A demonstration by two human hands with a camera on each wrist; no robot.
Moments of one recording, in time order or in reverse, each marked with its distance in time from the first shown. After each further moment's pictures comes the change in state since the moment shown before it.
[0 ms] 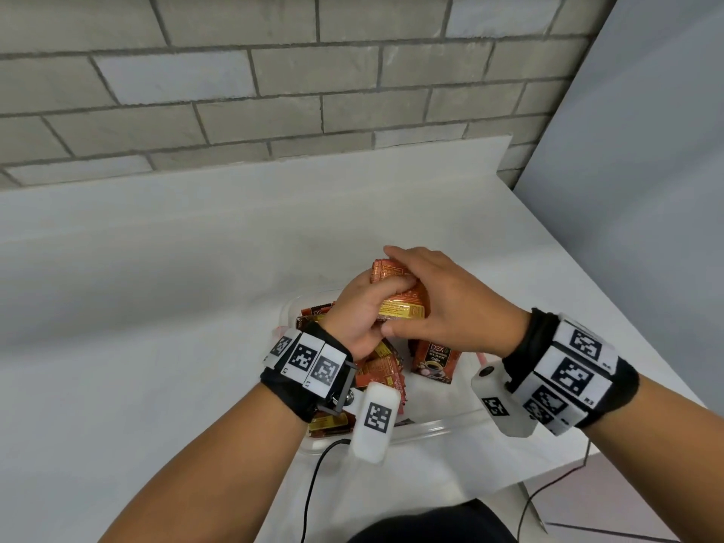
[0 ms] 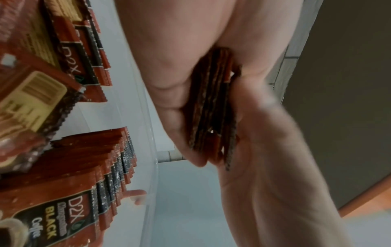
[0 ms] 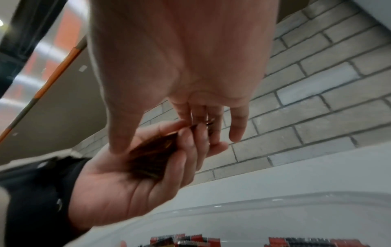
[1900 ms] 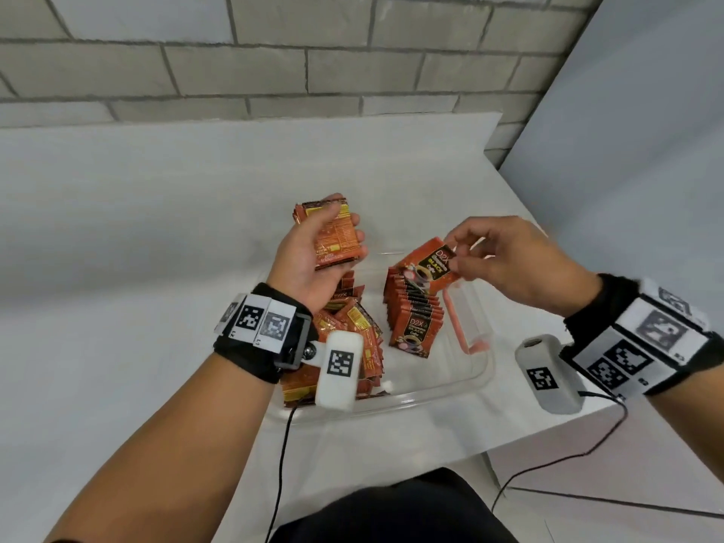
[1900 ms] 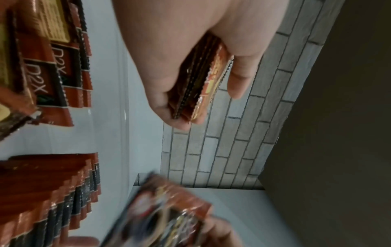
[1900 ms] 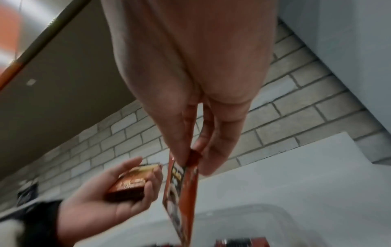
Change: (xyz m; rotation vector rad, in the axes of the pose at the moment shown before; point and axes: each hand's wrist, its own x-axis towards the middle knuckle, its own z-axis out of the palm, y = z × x) left_hand 0.003 0.019 -0.021 -0.291 0.237 0.153; right_hand -0.028 0.033 -0.047 0.231 0.094 0.283
